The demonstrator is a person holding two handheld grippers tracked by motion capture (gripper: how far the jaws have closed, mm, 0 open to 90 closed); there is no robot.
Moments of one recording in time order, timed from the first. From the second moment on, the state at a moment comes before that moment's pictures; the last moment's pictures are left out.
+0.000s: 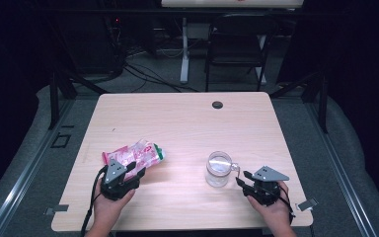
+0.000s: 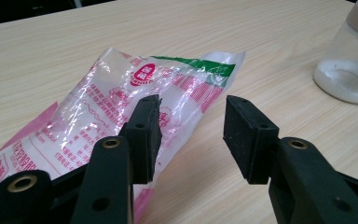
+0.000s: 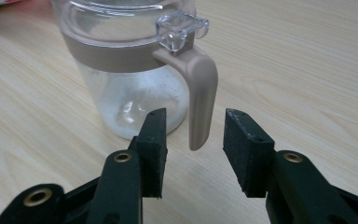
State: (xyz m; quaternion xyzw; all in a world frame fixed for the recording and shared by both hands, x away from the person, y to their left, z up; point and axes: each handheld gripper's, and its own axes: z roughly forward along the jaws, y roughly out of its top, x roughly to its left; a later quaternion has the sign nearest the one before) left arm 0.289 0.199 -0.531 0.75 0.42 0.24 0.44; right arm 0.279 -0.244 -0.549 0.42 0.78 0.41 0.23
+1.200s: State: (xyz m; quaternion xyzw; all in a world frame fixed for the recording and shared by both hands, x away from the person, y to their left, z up) left arm 0.263 0.225 -0.527 0.74 0.45 0.25 0.44; right arm 0.307 -0.229 -0.550 0.42 0.79 0.38 0.23
